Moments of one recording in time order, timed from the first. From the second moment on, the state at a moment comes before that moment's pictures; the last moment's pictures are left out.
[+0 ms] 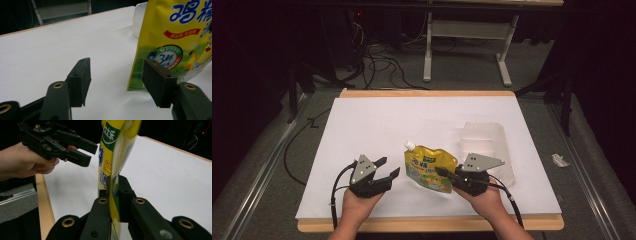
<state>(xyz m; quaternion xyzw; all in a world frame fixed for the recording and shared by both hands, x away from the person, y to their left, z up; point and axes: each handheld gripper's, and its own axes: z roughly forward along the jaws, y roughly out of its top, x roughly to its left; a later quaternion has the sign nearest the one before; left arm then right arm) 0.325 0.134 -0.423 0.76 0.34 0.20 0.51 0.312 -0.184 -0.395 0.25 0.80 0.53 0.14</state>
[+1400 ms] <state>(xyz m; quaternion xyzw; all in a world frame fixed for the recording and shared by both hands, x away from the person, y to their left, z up) 0.330 0.132 -0.431 0.78 0.34 0.20 0.49 0.306 -0.236 -0.350 0.24 0.76 0.58 0.17</state>
